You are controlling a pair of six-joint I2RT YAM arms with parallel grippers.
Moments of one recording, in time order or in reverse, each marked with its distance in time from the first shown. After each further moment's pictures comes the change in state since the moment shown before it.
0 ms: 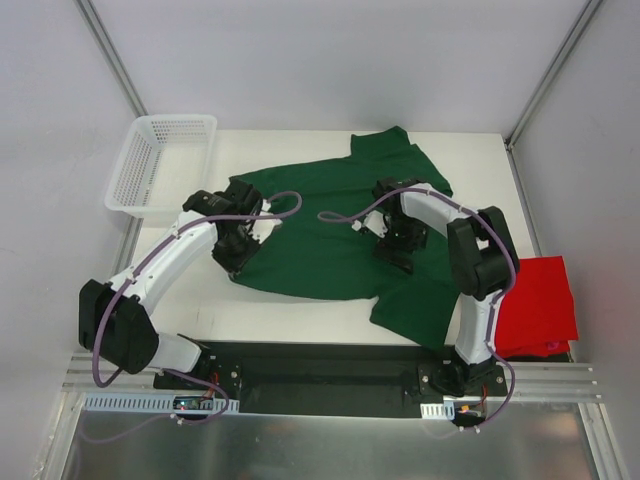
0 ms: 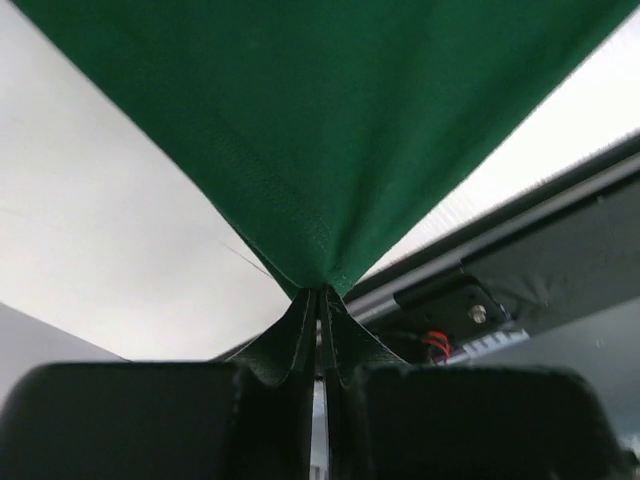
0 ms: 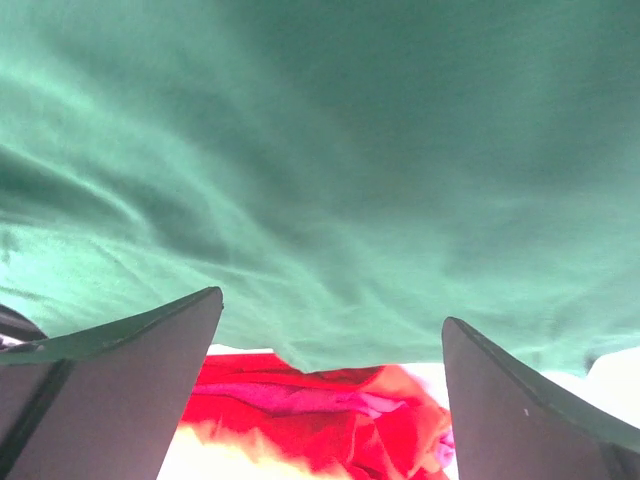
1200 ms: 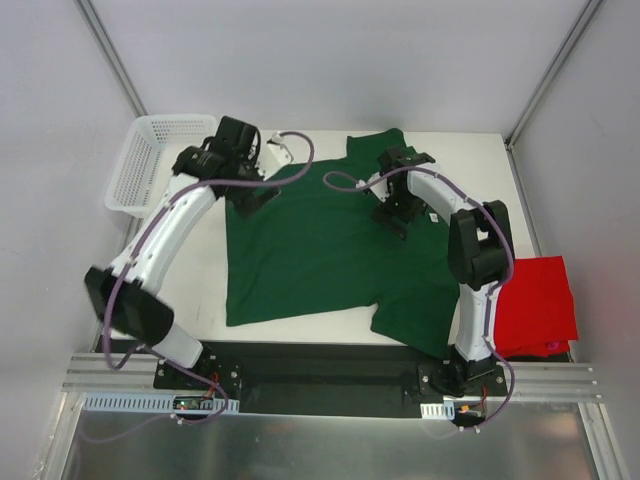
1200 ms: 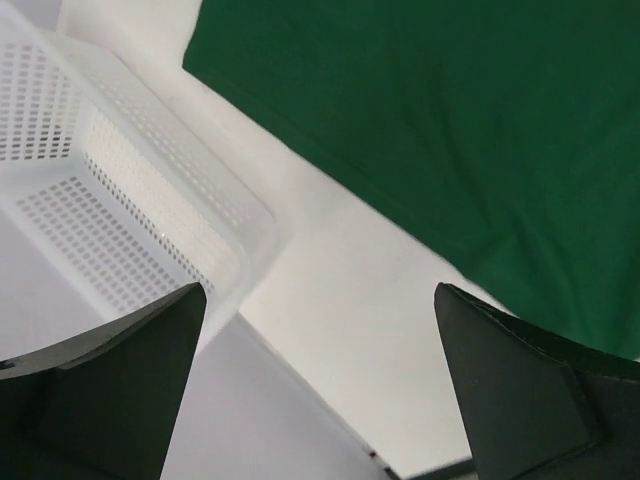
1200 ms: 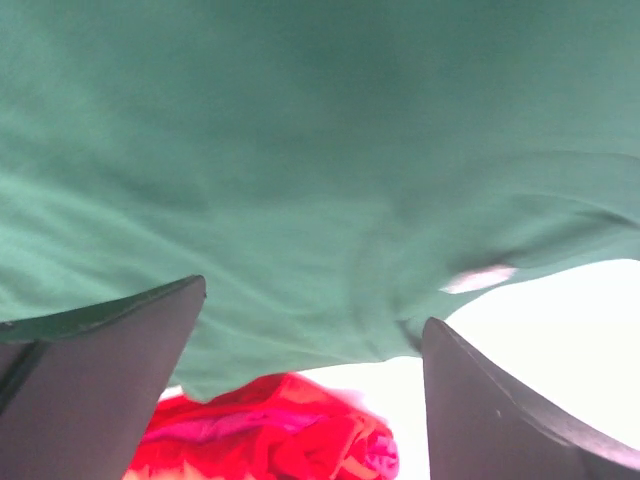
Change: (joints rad) left arm 0.012 0.080 0.405 0.125 -0.174 0.394; right arm -0.058 0.087 0.238 0.056 0.040 0.076
